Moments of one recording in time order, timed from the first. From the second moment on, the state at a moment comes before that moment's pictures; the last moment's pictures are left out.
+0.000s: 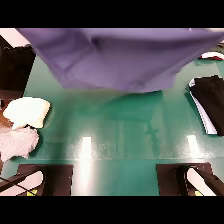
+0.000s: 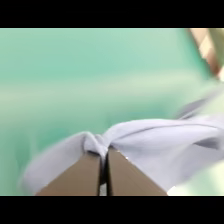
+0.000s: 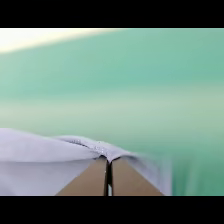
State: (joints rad) left arm 0.21 -1.19 1.95 0.84 -1.24 -1.40; right arm -0.39 -0.92 1.56 -0.86 1.11 1.32
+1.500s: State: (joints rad) left arm 0.05 -1.30 1.50 0.87 -1.16 -1.34; right arm -0.20 -1.50 1.94 -1.43 1.66 1.48
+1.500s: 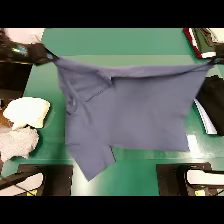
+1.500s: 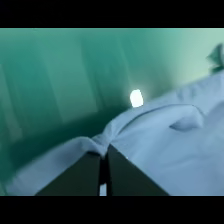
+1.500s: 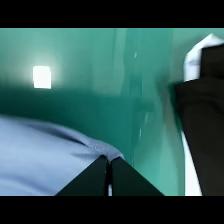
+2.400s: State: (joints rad) left arm 0.04 -1.53 1.47 1.03 -0.91 -1.09; right arm -0.16 -1.71 1.87 -1.46 1.38 1.48
